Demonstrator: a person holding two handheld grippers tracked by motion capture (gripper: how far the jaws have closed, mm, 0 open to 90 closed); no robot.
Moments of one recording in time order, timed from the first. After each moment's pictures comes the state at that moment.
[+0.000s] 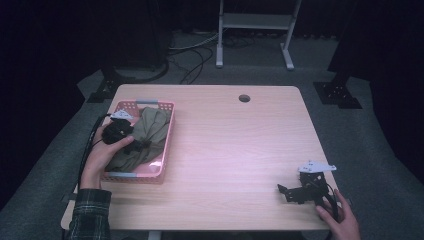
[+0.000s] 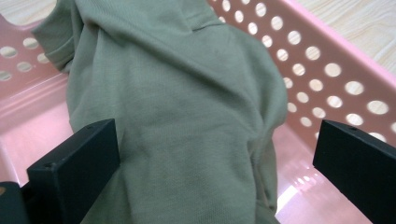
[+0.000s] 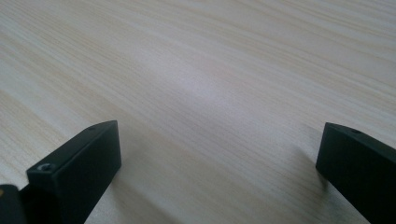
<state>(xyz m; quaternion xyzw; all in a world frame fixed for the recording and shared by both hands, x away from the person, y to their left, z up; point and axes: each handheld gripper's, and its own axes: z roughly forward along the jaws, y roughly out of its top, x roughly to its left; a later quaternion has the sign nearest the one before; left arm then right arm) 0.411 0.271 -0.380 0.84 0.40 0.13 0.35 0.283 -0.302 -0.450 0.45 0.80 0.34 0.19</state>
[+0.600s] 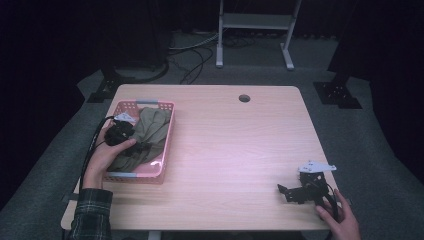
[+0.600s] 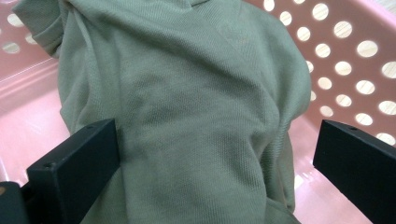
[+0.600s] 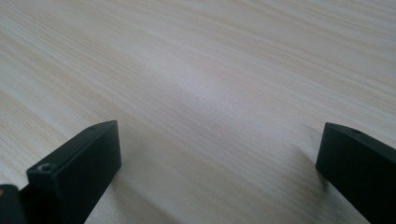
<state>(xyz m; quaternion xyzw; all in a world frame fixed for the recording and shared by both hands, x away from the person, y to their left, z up) 0.415 0.270 -0.393 0.84 0.40 0.13 0.33 0.283 -0.302 -0.450 0.45 0.80 0.34 0.19</state>
